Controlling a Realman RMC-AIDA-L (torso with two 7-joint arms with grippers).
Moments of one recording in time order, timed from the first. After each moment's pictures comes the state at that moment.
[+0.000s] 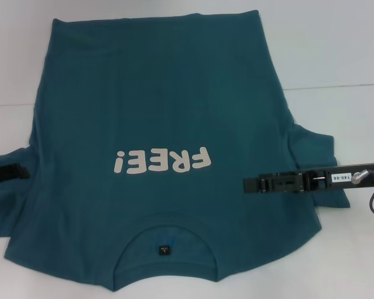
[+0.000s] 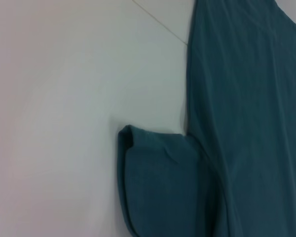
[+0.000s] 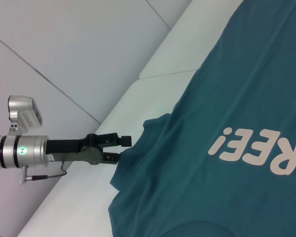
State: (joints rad) left arm -0.63 -2.01 0.41 0.70 2.54 1.14 -2.57; right arm 0.61 2.02 -0.65 -0.66 -2.13 -1.58 2.02
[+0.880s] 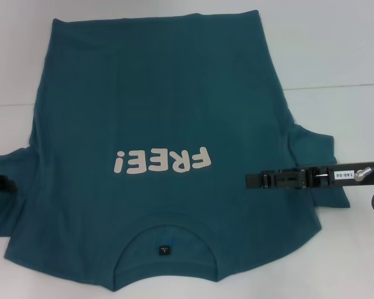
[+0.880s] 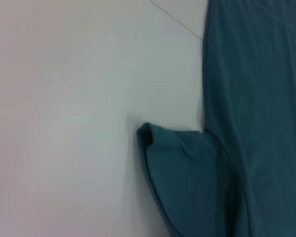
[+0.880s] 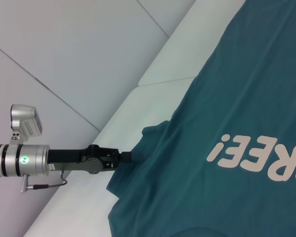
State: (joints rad) left arm -0.63 -2.01 0.42 0.70 2.59 1.12 -2.59; right arm 0.61 2.02 -0.62 -0.66 -2.13 -1.59 2.02
